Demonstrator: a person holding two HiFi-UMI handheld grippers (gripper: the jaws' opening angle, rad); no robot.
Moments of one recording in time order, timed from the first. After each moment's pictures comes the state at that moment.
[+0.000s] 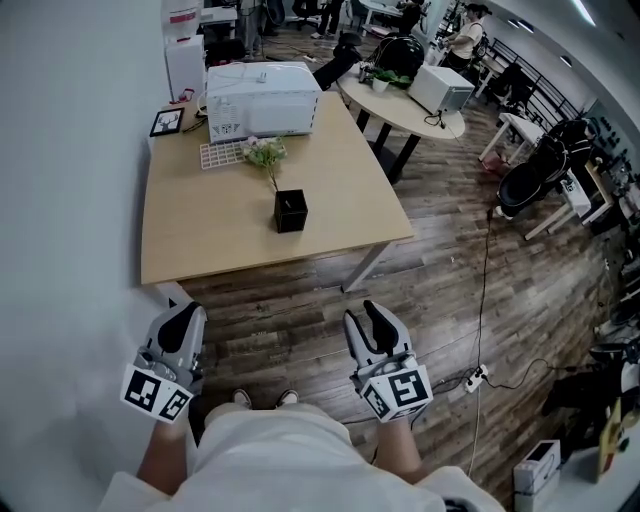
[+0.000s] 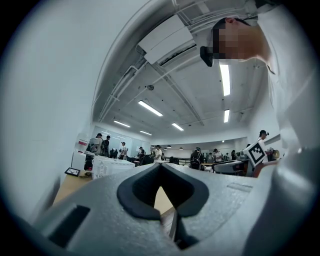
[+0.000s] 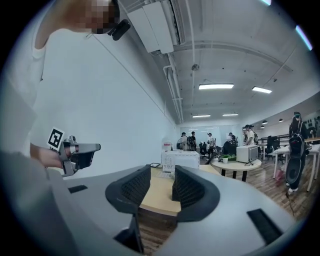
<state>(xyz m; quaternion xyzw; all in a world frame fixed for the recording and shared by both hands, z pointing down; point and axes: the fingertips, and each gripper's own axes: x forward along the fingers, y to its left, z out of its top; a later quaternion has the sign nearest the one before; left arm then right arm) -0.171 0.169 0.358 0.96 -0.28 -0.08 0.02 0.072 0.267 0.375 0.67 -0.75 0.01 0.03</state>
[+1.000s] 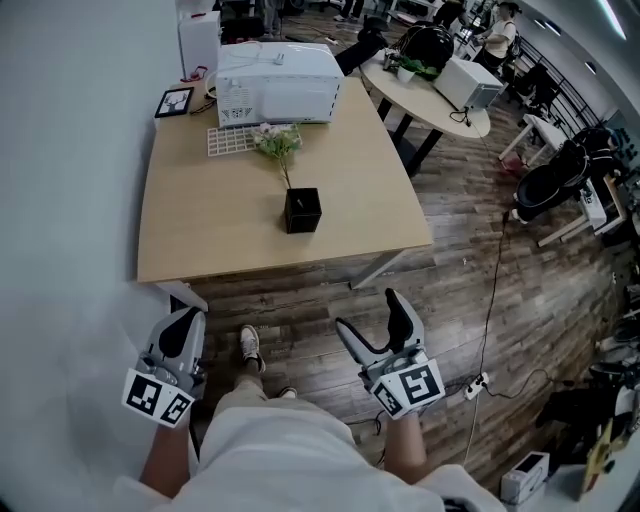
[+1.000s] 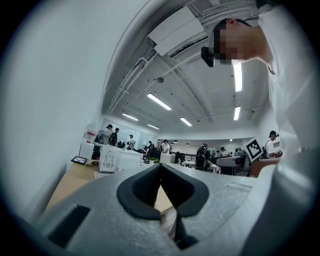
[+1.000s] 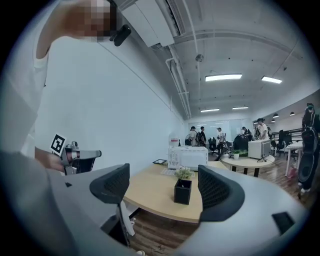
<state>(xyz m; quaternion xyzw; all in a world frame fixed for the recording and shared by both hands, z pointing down) -0.160 0.123 0.404 0.94 -0.32 -0.06 0.07 0.095 0.199 0.394 0.62 -0.78 0.03 0.04</state>
